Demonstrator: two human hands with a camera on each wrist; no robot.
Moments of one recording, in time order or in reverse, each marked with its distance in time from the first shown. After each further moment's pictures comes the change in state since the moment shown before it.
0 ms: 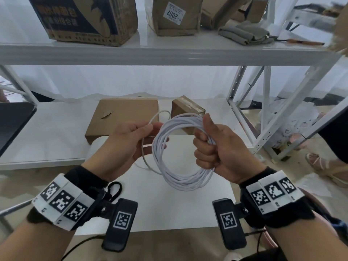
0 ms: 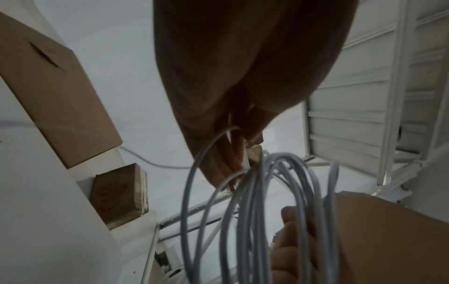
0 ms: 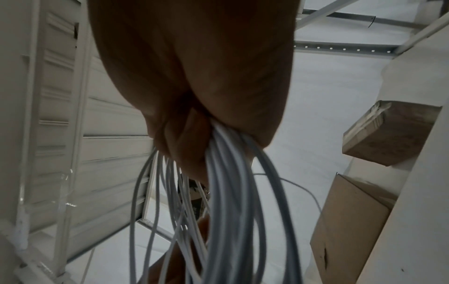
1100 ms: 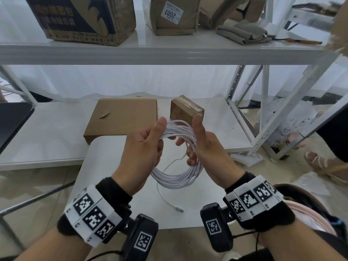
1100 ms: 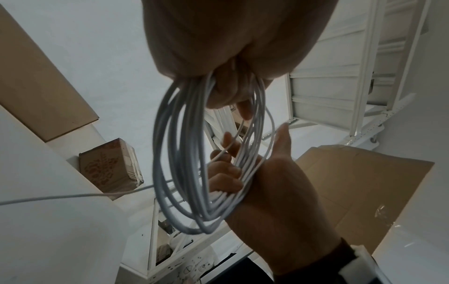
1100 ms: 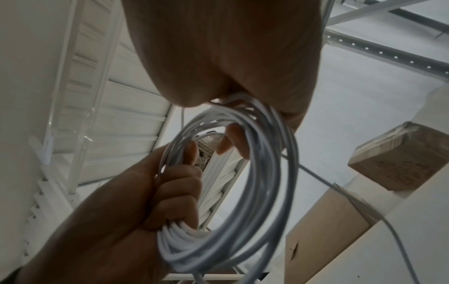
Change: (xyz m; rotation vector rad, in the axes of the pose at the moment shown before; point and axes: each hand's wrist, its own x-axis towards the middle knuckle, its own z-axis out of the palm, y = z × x) left_hand -0.011 -0.015 0.043 0.094 0.189 0.160; right_hand 0.010 0.025 0.015 -0.541 0.292 -0.079
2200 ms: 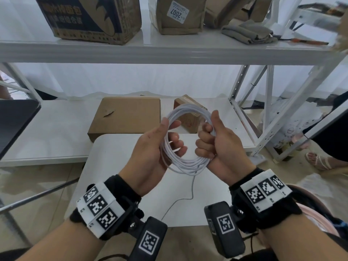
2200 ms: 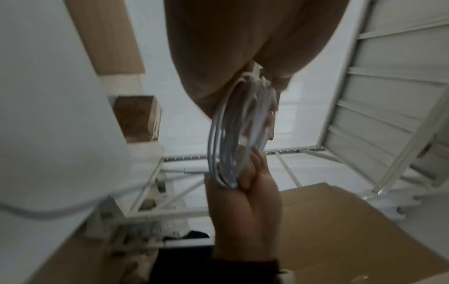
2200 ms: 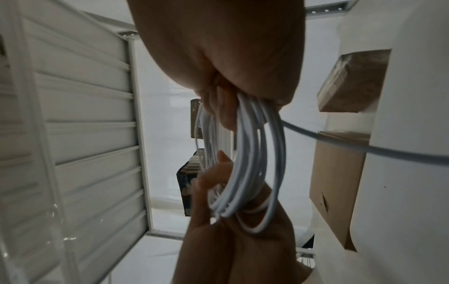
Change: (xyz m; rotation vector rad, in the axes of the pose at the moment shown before) left_hand 0.000 -0.004 0.006 -0.569 -0.103 -0.228; right_hand 0.008 -0.005 -0.010 0.807 0.087 0.190
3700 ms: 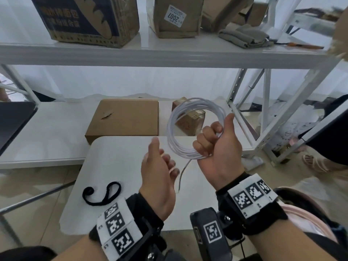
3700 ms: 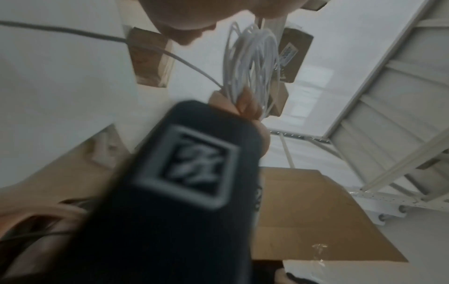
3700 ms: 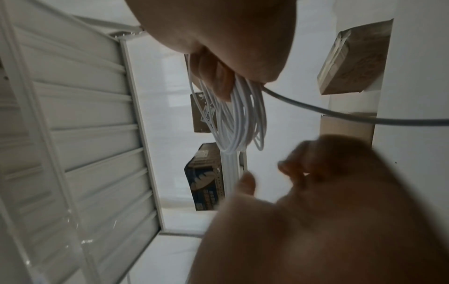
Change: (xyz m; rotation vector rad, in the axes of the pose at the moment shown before) left_hand -0.011 -0.035 0.028 -0.086 0.533 -0.081; right_hand -0.002 0.003 0.012 0.309 0.103 -0.200
